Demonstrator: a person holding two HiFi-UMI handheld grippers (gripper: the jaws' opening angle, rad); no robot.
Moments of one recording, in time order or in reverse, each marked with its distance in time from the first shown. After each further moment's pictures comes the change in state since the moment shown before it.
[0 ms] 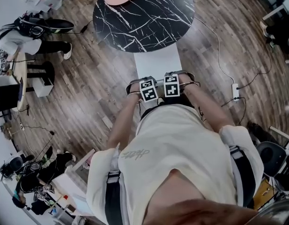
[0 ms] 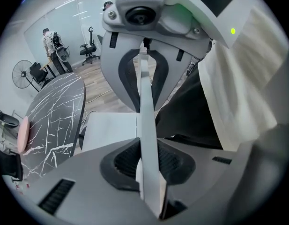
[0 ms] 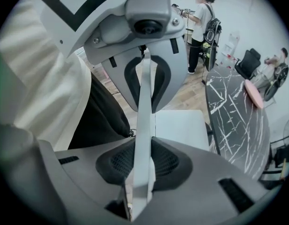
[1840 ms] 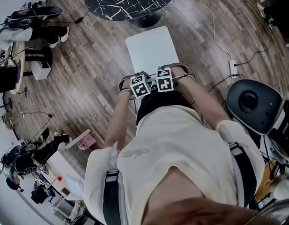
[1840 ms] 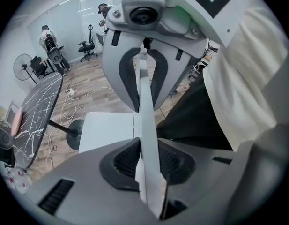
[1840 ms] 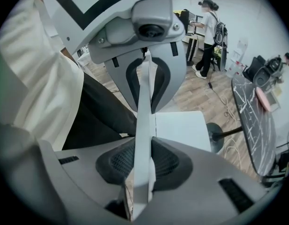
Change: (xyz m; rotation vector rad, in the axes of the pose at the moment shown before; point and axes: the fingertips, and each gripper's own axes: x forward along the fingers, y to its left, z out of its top) left arm 0.012 -0.210 0.013 -0.071 0.002 -0.018; right arm 0.003 0.207 -0.013 -0.060 -0.043 0.036
